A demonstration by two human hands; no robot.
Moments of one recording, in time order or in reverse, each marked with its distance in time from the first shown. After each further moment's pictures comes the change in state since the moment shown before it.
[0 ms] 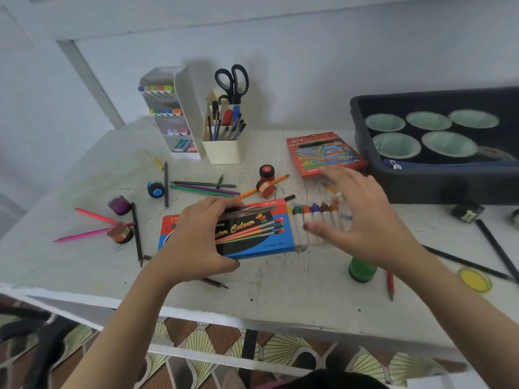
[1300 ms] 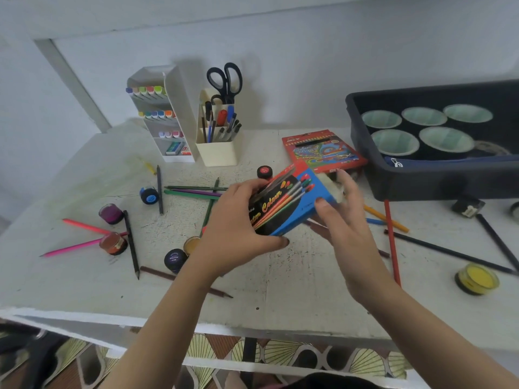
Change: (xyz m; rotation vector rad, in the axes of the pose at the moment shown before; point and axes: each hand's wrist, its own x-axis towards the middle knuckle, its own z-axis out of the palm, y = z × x) left_hand 0.037 0.029 0.018 -0.226 0.122 -0.016; right_hand -0.008 -0.045 0.036 1.100 0.244 0.364
